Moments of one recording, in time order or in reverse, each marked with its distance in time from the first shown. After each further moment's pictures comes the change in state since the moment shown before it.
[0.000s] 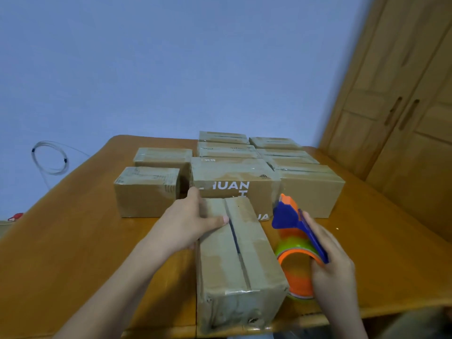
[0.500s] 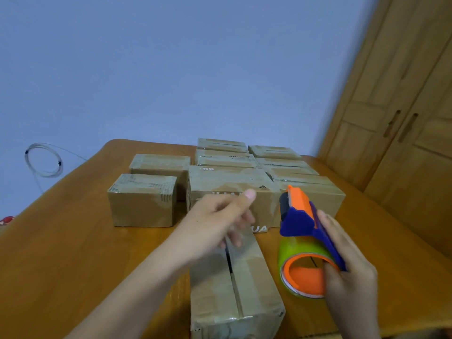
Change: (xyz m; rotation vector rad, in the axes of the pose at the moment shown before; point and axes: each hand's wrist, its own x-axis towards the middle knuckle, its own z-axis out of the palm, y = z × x) left_hand -0.013 0.046 -0.005 -0.564 -0.064 0.236; right_hand 0.020 -0.019 -0.011 -0.186 0.134 -0.366
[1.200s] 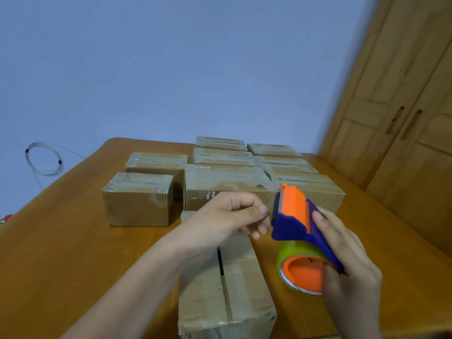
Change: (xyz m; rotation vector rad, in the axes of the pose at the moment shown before) left_hand 0.017 0.008 0.016 -0.151 -0.272 0.050; right_hand 0.008 0.005 -0.006 -0.120 0.010 -0.145
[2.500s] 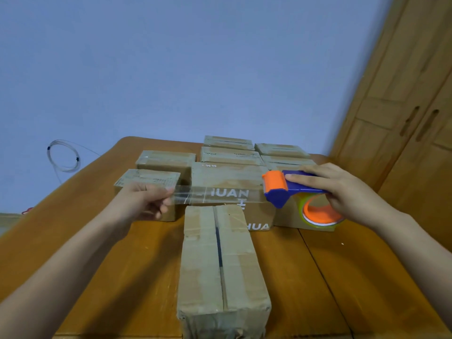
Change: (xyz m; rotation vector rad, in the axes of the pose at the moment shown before) left_hand -0.043 -0.042 -0.101 0.069 0.569 -0.233; right_hand 0.129 0.088 -0.001 -0.205 -0.629 -0.420
